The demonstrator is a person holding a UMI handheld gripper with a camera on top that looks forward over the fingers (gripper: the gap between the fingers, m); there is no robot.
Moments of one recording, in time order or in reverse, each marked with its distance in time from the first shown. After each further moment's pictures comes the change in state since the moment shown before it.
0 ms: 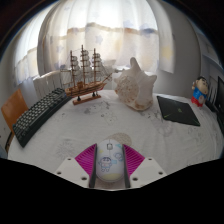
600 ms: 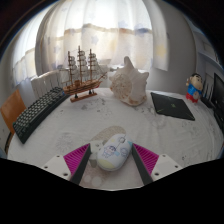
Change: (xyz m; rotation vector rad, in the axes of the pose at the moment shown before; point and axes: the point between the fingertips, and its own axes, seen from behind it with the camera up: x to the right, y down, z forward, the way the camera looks) arm 0.011 0.017 -0.022 -0.008 0.037 0.023
